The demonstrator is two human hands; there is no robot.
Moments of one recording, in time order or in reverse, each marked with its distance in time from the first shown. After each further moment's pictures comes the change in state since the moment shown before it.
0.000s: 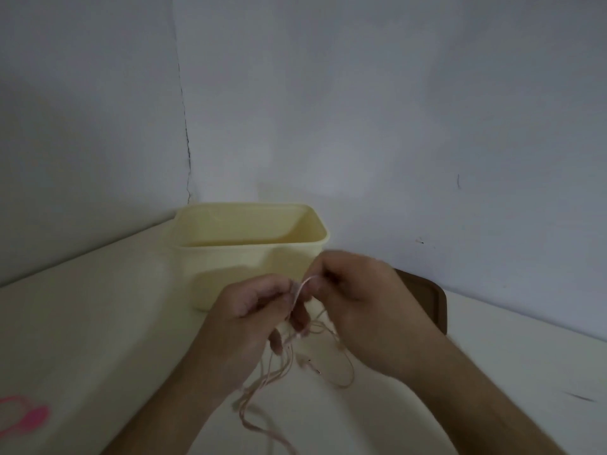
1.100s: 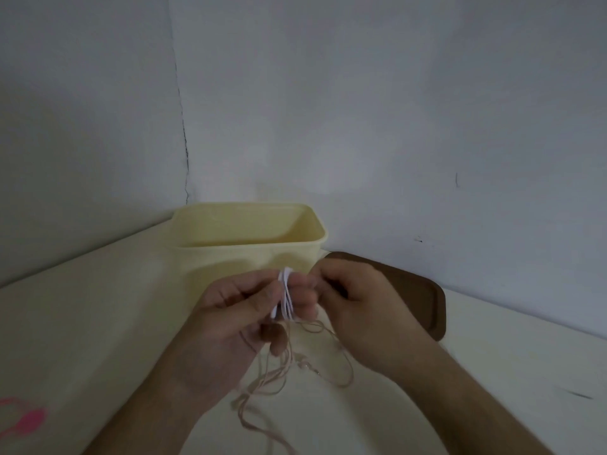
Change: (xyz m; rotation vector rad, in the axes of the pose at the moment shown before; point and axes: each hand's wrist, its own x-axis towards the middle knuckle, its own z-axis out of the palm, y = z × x) left_hand -0.007 0.013 -0.004 -0.502 -0.136 -0.055; right_hand 0.002 0.011 0.012 0.088 0.023 0.048
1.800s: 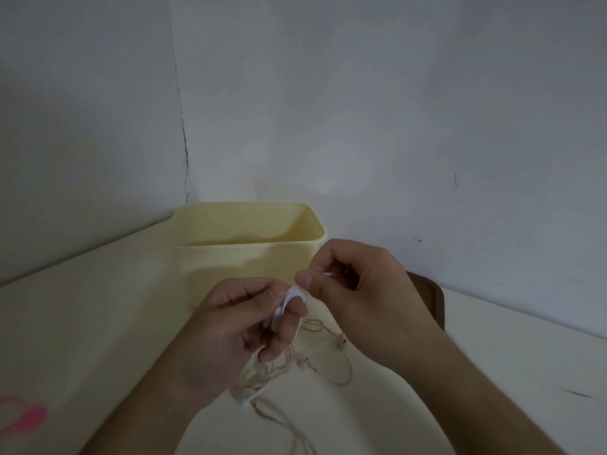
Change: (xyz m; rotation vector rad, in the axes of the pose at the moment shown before) left_hand 0.000 0.001 -0.001 0.137 -0.023 -0.055; right_hand -0.006 -0.021 -0.013 0.119 0.058 0.000
